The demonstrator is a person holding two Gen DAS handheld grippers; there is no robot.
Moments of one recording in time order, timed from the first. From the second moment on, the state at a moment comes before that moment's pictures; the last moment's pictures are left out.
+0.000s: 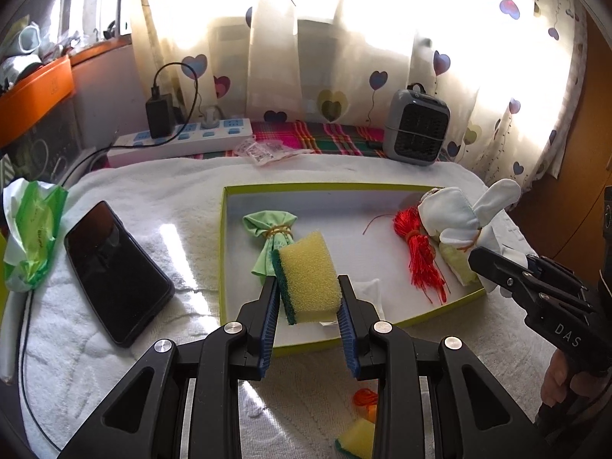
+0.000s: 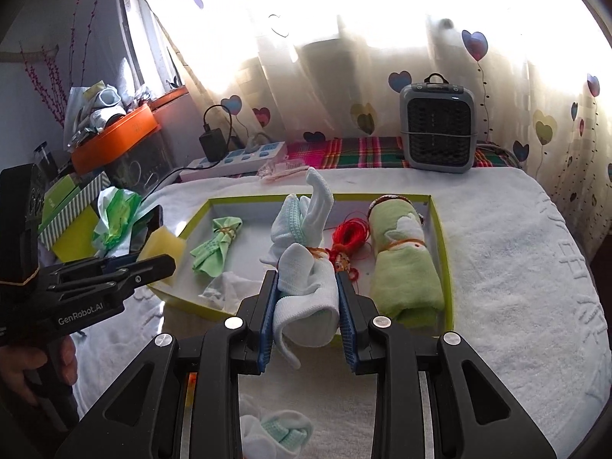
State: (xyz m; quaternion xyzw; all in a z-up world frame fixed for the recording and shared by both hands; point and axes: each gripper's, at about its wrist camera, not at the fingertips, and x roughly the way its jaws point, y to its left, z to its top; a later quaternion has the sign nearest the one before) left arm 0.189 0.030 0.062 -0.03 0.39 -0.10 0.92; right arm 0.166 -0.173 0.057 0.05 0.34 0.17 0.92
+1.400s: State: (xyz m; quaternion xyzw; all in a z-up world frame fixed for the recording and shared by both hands) left arm 0.244 -0.004 0.029 0.01 0.43 -0.10 0.90; right arm 0.206 -0.177 0.031 0.02 0.35 0.13 0.93
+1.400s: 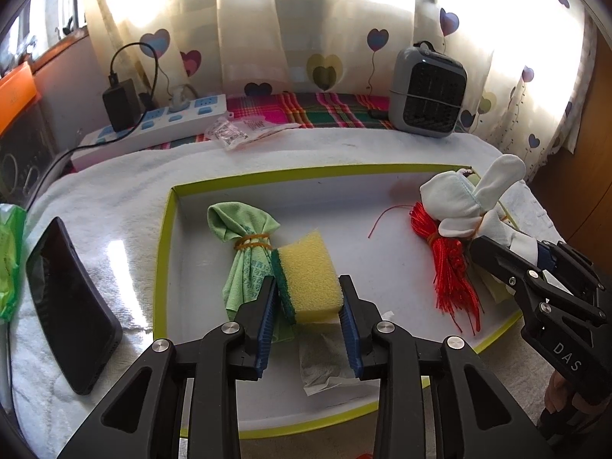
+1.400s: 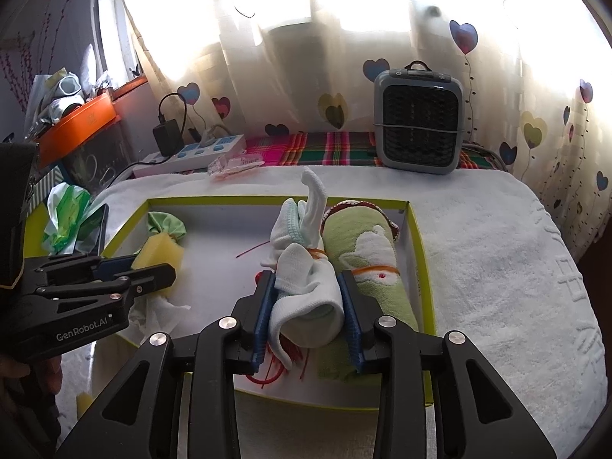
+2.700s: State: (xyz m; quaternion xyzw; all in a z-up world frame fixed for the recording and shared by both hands) left arm 0.215 0.004 0.044 0.01 0.41 -0.08 0.91; right arm 0.180 -0.176 0.045 0.01 0.30 0.12 0.95
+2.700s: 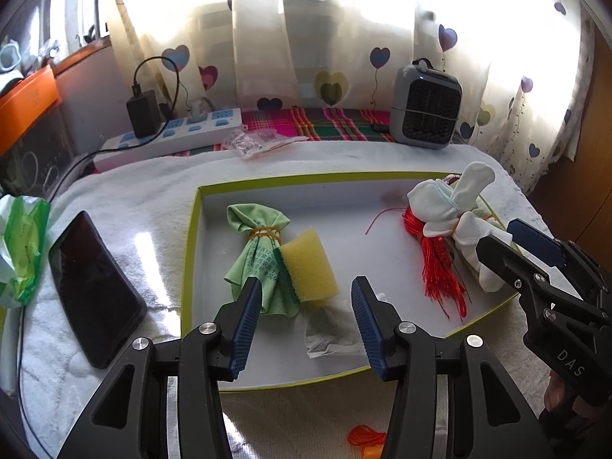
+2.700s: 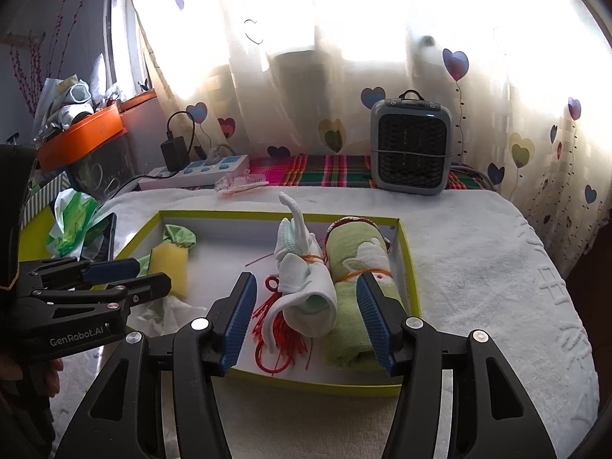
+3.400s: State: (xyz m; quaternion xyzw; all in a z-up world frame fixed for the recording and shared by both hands) left arm 0.171 0.015 0.057 -0.01 0.39 -0.06 0.92; right arm 0.148 -0.172 0.051 0.01 0.30 0.13 0.94
